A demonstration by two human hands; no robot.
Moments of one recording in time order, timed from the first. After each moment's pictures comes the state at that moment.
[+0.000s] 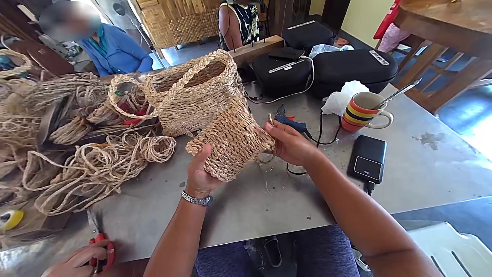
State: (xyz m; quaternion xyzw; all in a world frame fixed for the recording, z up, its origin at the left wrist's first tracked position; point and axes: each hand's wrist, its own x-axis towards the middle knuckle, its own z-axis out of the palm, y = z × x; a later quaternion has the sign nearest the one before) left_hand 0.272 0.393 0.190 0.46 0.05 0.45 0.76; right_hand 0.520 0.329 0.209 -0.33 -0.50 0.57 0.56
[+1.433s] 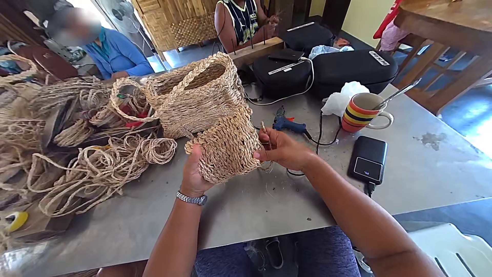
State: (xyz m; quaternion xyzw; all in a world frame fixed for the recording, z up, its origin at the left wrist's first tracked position) left_hand 0.257 0.409 0.186 0.50 0.01 0.40 0.77; right_hand 0.513 0.329 0.203 -0.33 -0.57 0.56 0.51
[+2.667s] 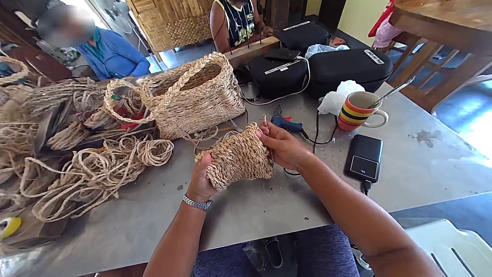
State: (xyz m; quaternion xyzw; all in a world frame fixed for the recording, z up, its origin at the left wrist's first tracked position) left_hand 0.272 0.391 0.180 0.50 0.03 0.41 0.76; right_hand 0.507 0.327 0.205 -0.32 -0.49 0.56 0.58
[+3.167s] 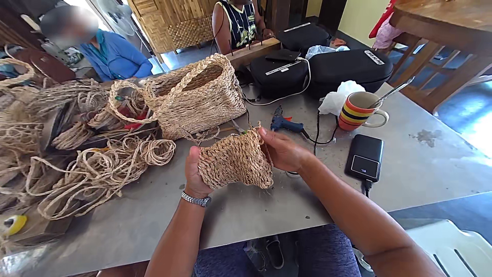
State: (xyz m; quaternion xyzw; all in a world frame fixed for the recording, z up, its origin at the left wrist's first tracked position) left_hand 0.264 0.407 0.179 0.47 -0.04 0.39 0.79; right_hand 0.505 0.324 0.206 -0.29 -0.50 0.62 0.52
